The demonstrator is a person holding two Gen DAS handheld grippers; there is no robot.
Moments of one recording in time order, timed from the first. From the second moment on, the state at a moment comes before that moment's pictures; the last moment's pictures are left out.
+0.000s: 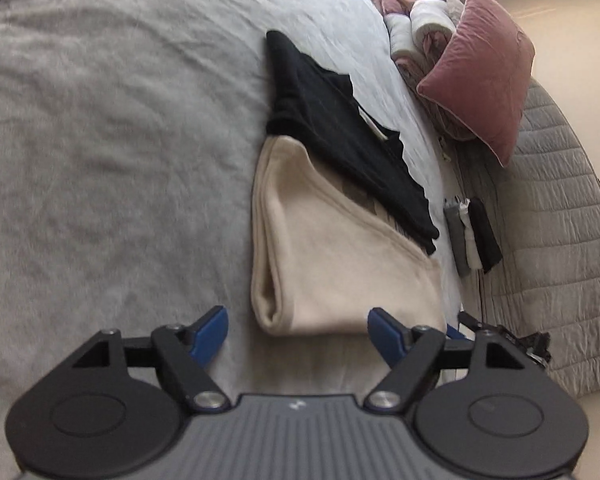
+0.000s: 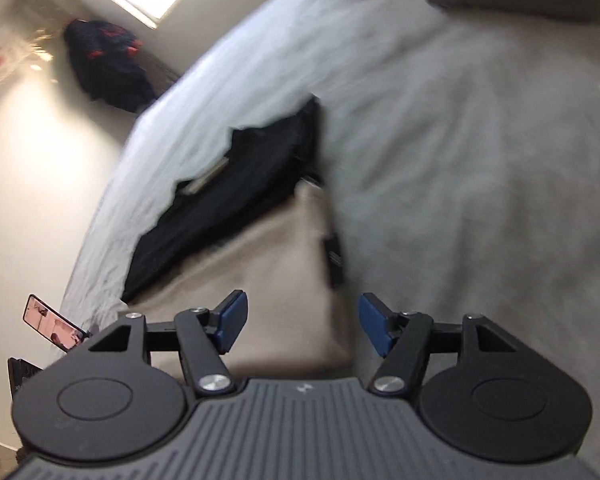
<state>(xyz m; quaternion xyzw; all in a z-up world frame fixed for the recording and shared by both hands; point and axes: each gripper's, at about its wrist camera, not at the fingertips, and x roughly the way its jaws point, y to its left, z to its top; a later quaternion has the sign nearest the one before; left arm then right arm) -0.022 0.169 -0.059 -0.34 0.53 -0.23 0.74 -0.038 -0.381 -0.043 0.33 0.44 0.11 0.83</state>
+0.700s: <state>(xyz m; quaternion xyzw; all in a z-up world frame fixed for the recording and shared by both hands) -0.017 0.157 -0.087 -0.42 0.53 -0.24 0.69 -0.035 -0.389 -0.076 0.44 0.48 0.17 0.74</state>
